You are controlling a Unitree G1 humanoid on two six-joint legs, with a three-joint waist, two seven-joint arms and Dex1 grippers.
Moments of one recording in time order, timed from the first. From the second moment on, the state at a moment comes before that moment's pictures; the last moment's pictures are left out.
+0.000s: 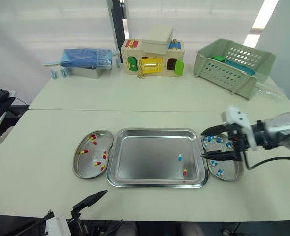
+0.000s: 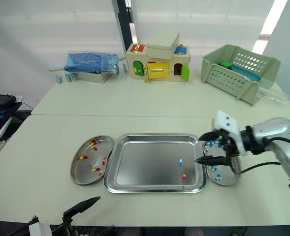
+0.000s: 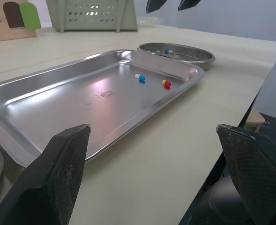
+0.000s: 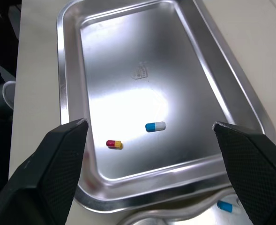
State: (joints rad) left arm 0.71 0.34 0.24 -0.33 -0.49 -0.41 -1.19; right arm -0.60 -0.98 0.20 -0.31 0.46 0.81 1.20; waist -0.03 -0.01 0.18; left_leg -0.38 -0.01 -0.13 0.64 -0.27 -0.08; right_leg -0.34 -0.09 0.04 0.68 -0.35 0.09
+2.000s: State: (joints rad) left arm 0.67 0.50 0.20 -0.28 -0.51 -0.44 -1.15; right arm -0.56 -0.74 0.29 -0.17 0.22 0.69 1.11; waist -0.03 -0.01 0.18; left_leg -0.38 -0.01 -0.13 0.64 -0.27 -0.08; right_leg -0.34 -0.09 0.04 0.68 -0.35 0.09
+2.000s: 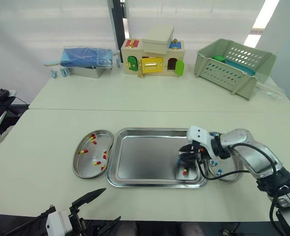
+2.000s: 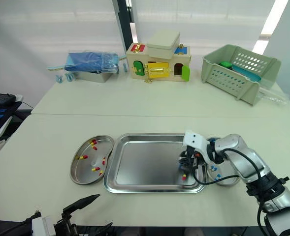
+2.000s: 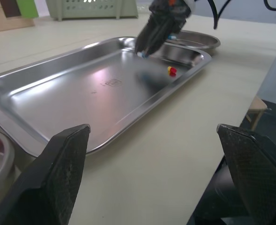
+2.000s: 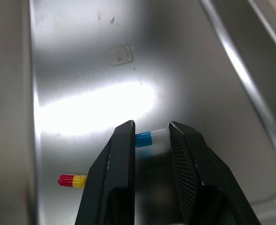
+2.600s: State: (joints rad) left arm 0.53 0.62 0.13 -0.27 -0.54 -0.42 -1.31; right arm -0.16 -1.00 -0.12 -0.30 0.34 0.68 1.11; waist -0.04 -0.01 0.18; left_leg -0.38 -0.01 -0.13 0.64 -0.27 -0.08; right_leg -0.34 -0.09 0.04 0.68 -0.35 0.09
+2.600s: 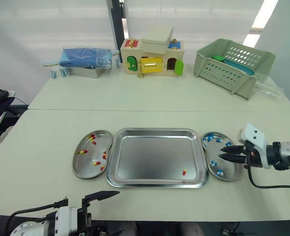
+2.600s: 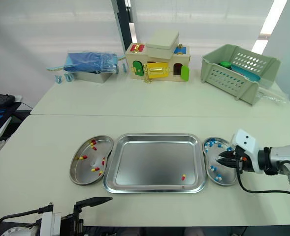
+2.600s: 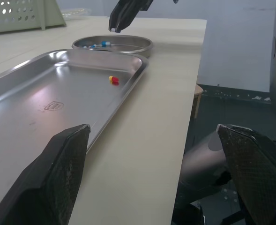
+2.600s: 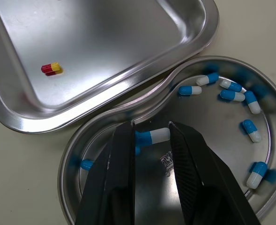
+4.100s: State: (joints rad) left arm 0.34 1.06 0.67 0.16 -0.40 0.13 -1.04; right arm 0.16 -1.05 -0.45 0.08 0.38 0.18 1.39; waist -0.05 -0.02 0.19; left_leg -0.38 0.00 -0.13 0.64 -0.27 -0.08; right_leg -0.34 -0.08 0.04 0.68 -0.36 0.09
